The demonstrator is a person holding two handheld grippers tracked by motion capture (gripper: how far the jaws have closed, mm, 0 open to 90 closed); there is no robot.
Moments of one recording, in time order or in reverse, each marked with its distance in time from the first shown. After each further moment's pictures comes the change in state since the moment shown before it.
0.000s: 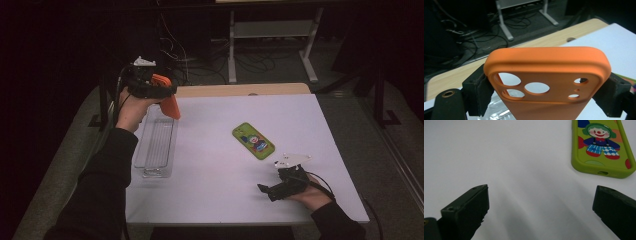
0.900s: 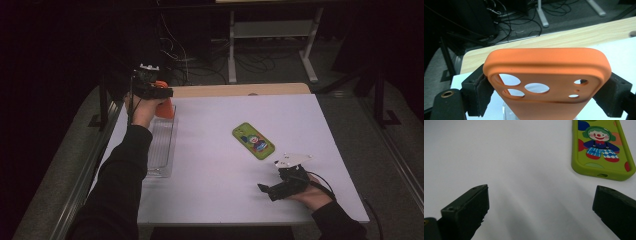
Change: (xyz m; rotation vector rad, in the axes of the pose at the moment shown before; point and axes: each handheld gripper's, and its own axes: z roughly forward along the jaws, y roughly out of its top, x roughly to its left) left arm 0.021 -0.024 0.062 0.117 0.262 -0.088; right arm -0.001 0.001 -0.001 -0.011 0.006 -0.007
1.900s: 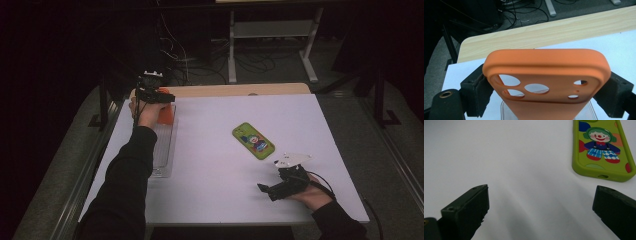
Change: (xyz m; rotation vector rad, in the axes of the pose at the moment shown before) left arm 0.000 -0.013 0.034 0.070 0.044 -0.020; right arm 0.000 0.001 0.000 -0.003 0.004 -0.007
